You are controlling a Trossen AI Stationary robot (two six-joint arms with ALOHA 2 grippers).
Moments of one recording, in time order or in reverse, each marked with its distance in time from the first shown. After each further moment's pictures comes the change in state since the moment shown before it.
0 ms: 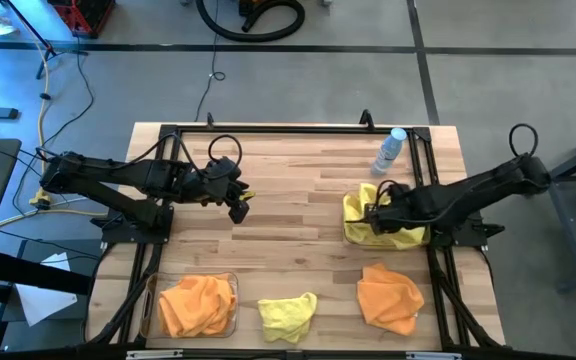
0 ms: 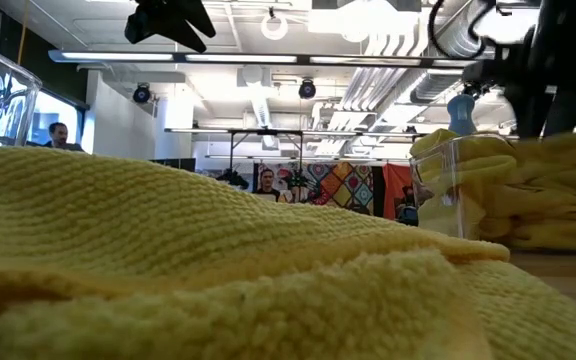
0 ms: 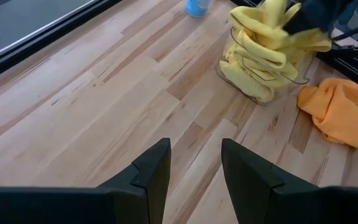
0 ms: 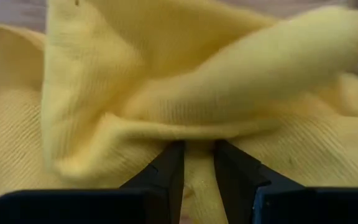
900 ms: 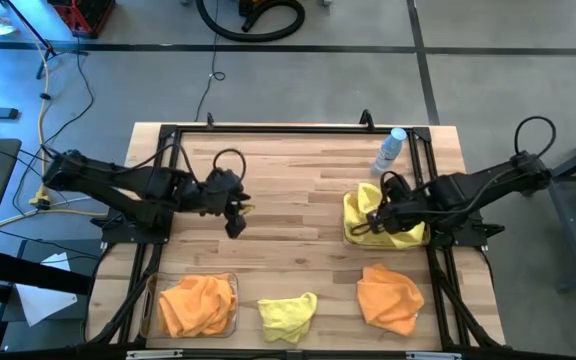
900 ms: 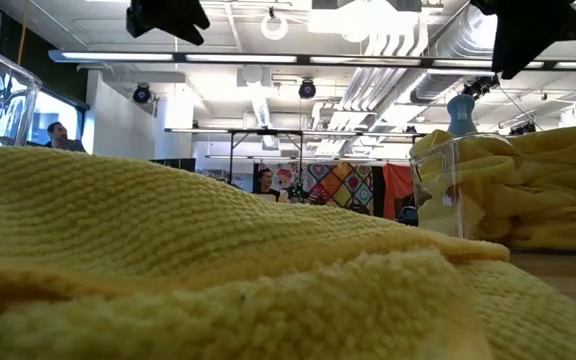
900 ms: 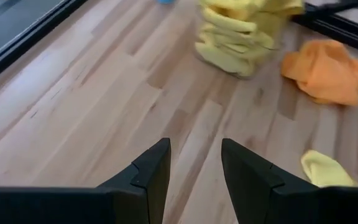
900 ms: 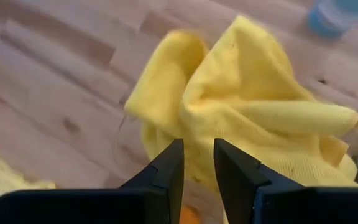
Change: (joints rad) left arm -0.094 0.019 -0.001 0.001 0.000 0.096; right arm 0.099 -0.017 0.324 -0.150 0.096 -0.459
